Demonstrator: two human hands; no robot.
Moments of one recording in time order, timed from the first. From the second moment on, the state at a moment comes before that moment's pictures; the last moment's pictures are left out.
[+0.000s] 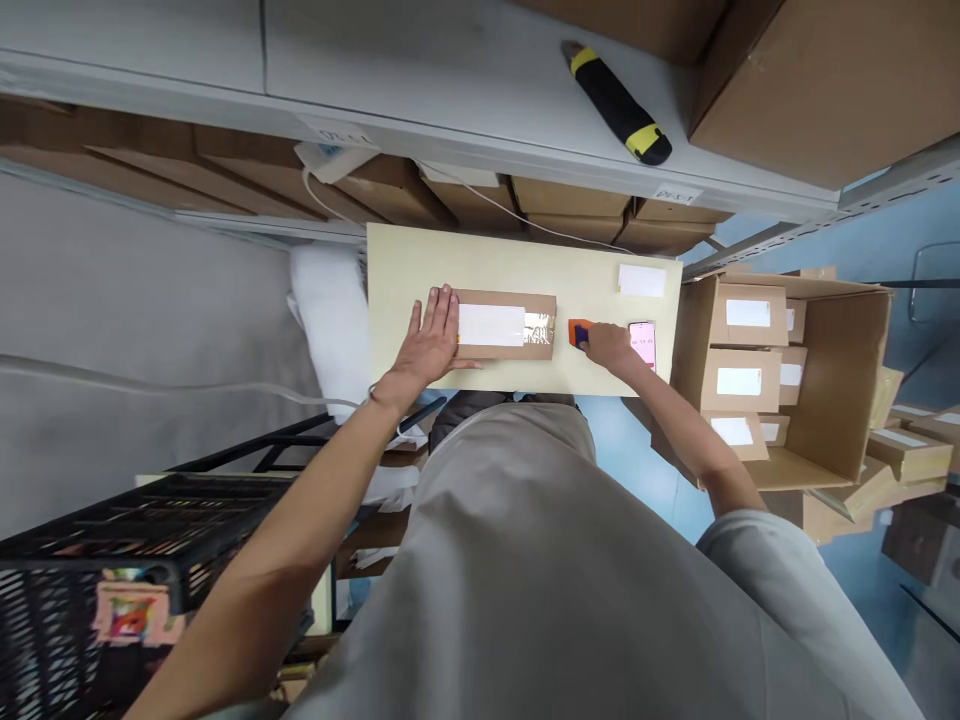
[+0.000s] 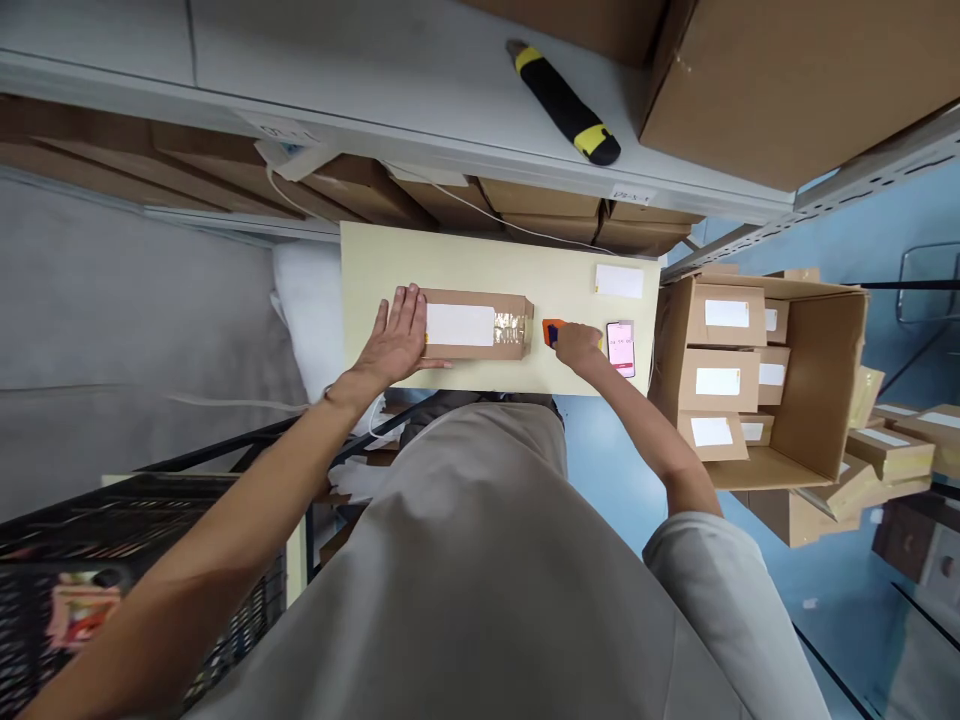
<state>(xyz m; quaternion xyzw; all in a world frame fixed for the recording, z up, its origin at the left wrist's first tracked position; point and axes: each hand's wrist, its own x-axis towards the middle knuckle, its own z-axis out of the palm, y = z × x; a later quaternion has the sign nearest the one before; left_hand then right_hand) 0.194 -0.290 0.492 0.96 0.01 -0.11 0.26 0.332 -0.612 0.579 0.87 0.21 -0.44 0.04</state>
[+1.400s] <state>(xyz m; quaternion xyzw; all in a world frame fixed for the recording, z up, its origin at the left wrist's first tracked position) 0.198 -0.331 0.488 0.85 0.37 -0.06 0.37 0.252 -0.517 0.491 0.94 -0.05 -0.10 -0.32</state>
